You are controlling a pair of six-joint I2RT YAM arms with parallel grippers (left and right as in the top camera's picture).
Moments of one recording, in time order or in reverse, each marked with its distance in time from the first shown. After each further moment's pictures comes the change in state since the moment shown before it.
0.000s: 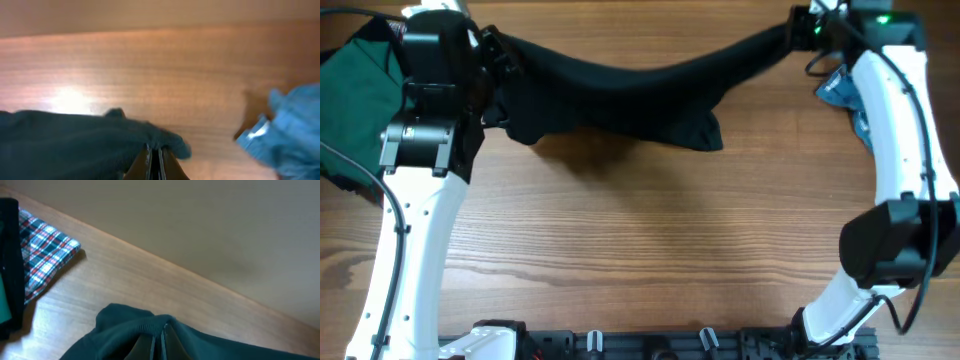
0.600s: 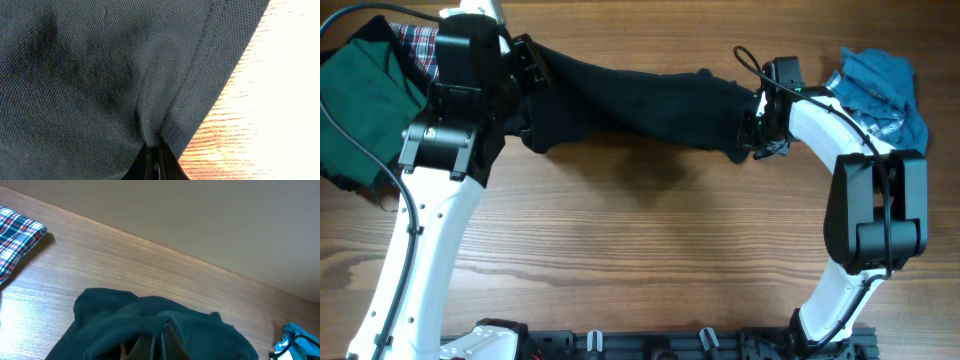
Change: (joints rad) left arm -0.097 0.000 0.000 -0.051 0.042 -0.003; right arm 0.096 0.091 -0.627 0.197 0.001 0.317
